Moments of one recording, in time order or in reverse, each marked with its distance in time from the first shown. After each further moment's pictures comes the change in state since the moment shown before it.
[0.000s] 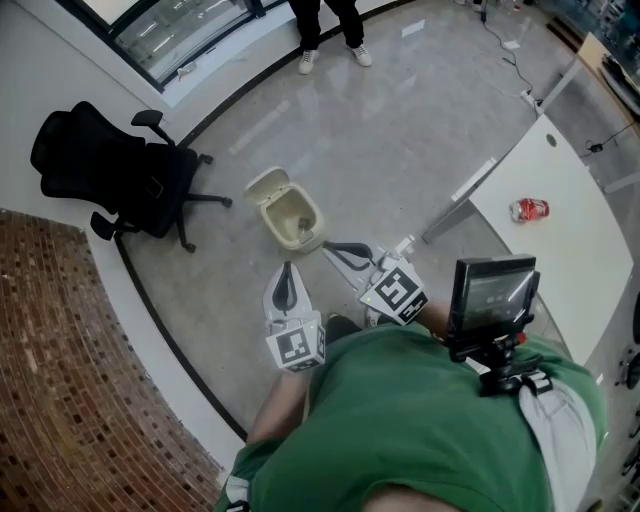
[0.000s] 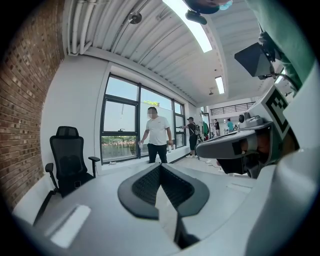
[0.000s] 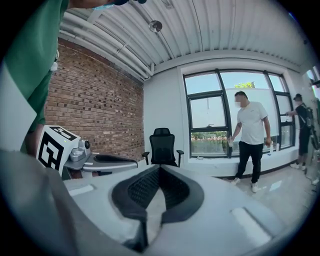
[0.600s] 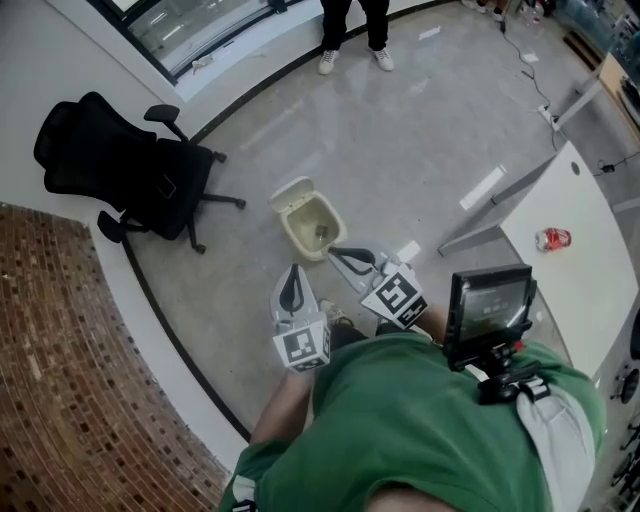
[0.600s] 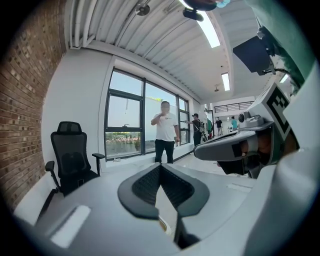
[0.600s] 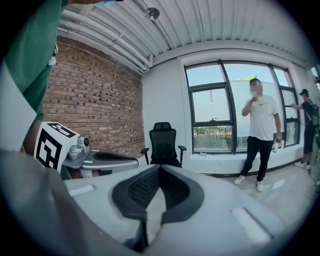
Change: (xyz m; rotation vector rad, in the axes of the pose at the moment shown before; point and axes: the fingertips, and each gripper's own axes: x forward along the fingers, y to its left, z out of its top) left arm 0.051 0.082 -0.022 -0.003 0.048 0.035; right arm 0.101 -0.015 -0.005 0.014 0.060 0.023
